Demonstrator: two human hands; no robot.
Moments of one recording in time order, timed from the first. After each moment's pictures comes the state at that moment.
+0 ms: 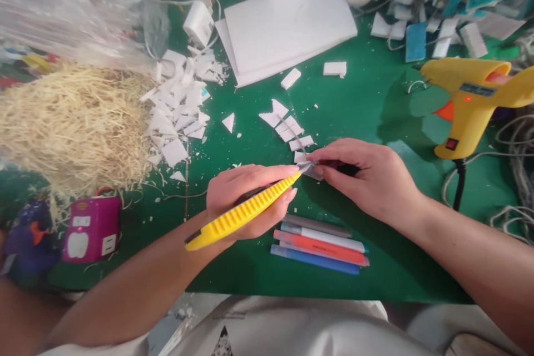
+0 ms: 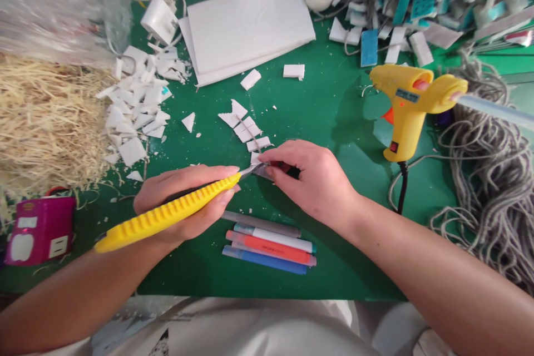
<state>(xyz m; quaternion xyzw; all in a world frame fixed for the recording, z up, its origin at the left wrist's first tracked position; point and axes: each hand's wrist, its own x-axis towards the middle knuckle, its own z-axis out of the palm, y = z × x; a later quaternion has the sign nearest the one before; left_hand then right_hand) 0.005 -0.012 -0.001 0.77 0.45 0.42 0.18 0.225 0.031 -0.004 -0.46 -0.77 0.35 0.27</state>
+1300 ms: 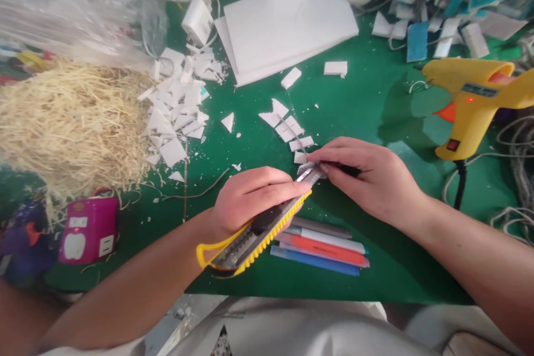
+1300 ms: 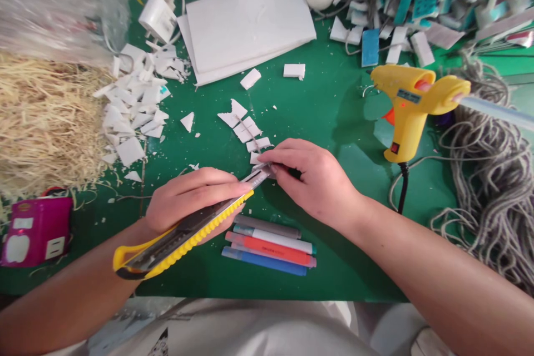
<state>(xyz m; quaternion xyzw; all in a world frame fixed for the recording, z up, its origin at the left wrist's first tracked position) -0.010 -0.009 -0.002 0.84 0.35 0.34 0.24 0.229 0.036 -0.003 -0.43 -0.79 0.37 0.25</state>
